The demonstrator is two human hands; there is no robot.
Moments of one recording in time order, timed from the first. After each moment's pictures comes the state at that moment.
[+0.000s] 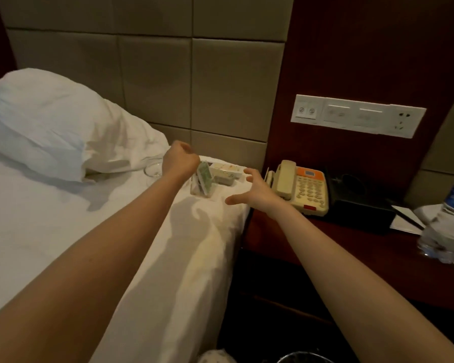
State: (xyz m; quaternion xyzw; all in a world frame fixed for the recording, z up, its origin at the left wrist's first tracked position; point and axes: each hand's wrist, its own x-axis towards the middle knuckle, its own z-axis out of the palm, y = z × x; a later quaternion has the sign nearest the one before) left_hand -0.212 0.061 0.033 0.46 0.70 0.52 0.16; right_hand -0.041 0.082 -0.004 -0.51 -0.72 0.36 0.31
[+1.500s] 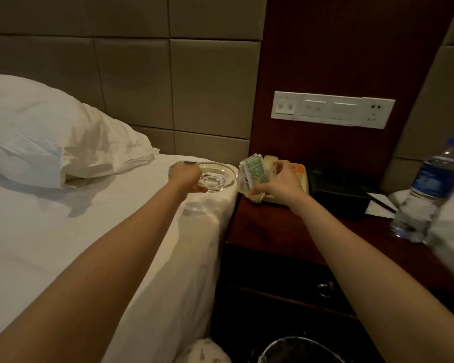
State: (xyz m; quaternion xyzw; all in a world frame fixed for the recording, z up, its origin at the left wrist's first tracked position) left_hand -0.170 0.062 0.018 0.41 0.63 0.54 0.38; right_hand 0.031 0.071 0.011 -0.58 -0.65 0.25 0.42
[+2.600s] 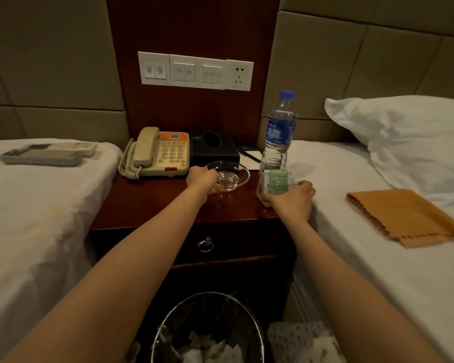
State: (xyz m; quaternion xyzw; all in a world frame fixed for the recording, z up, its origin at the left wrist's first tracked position) left_hand 0.112 0.071 -0.044 0.45 0.56 0.43 0.55; right_hand 0.260 -0.030 -0.061 -0.82 -0.34 0.09 0.45
